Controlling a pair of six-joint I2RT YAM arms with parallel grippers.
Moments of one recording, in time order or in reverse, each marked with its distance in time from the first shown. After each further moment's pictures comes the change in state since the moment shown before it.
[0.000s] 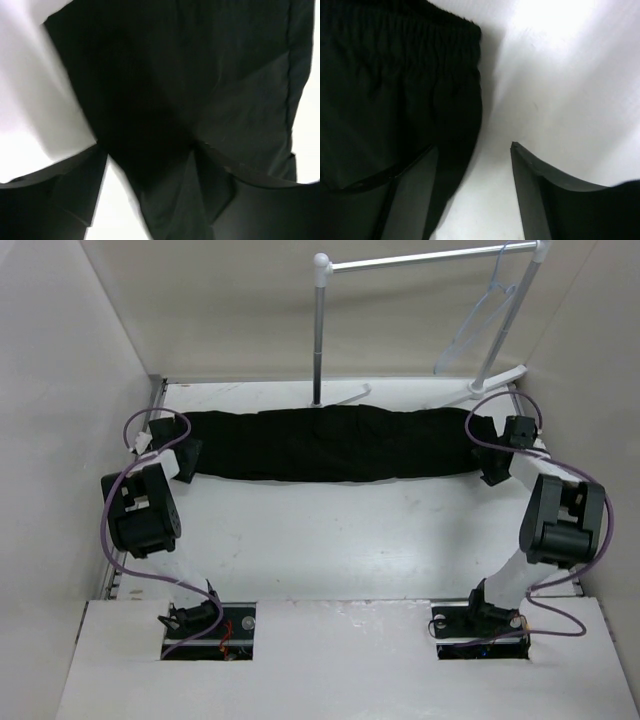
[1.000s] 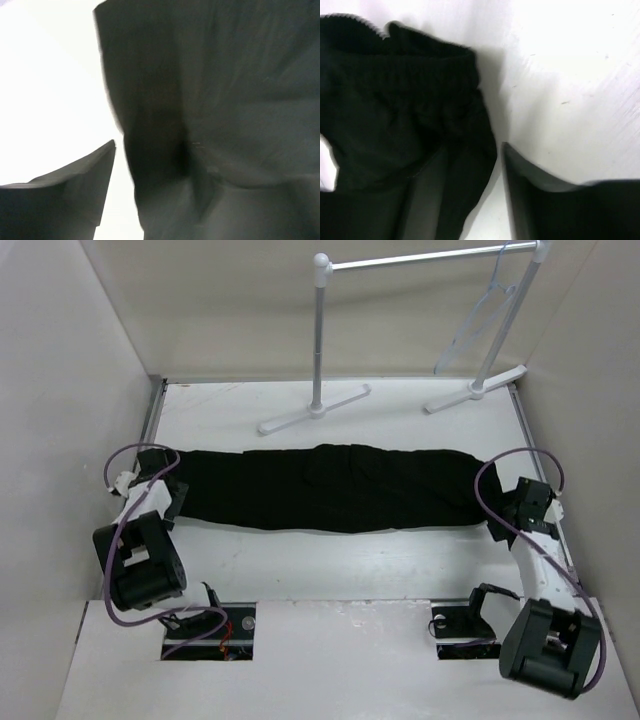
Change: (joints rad) left arm 0.091 -0.307 -0.235 -0.287 -0.249 0.082; right arm -0.093 -0.616 -0.507 -0.076 -0.017 0.081
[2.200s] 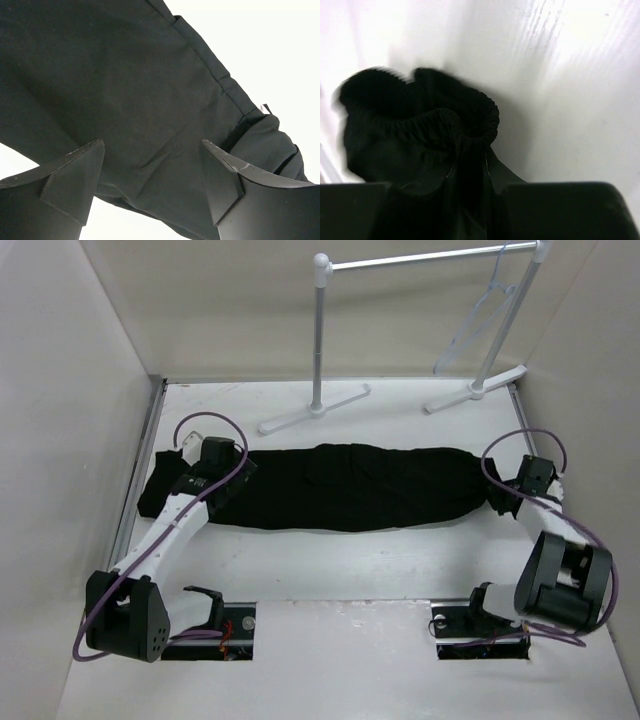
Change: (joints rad) left arm -0.582 -0.309 0.006 -0.011 0.047 -0.043; right arm -0.036 0.364 0.155 0.198 -0.061 0.045
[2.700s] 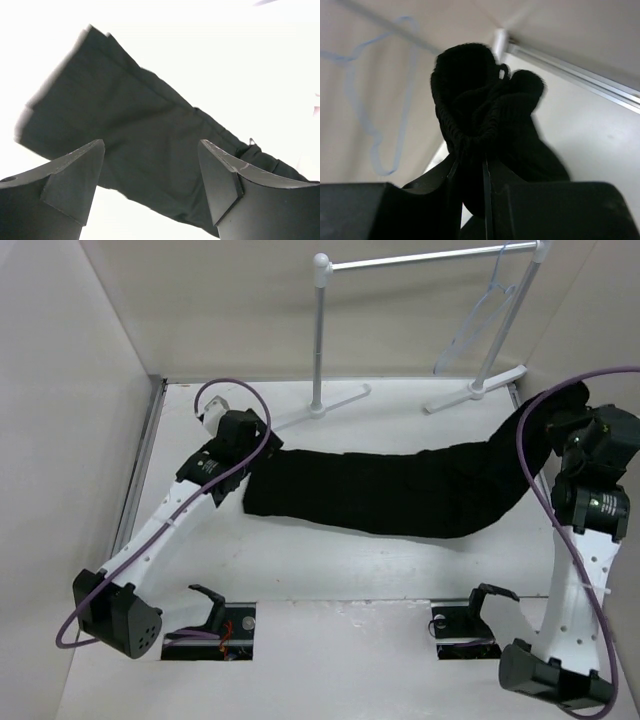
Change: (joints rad) left arm -0.196 0.027 0.273 -0.105 -0.050 0.000; right arm 0.023 -0.457 0.608 -0.403 0.183 -0.225
